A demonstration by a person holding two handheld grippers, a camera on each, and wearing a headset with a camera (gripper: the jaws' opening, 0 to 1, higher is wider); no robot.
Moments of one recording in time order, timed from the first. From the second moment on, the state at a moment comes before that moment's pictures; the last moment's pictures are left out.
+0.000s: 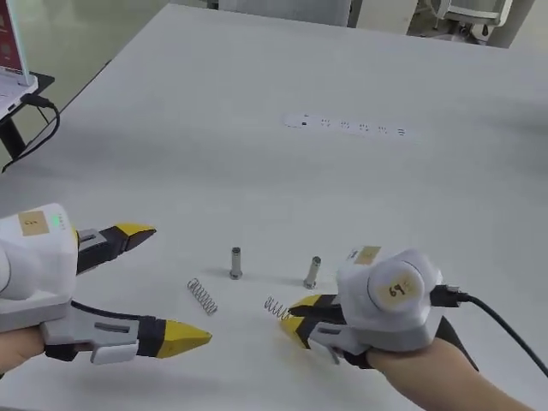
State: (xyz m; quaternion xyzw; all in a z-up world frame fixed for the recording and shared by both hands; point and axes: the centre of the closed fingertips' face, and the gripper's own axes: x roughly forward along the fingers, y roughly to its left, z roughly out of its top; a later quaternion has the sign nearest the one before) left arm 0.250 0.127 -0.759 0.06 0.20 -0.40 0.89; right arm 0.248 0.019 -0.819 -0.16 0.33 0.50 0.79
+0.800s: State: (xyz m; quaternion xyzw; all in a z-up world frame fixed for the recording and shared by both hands) left arm 0.252 0.100 -0.745 0.07 0.18 -0.43 0.88; right arm 0.246 -0.025 -0.804 -0.15 0.33 0.48 0.80
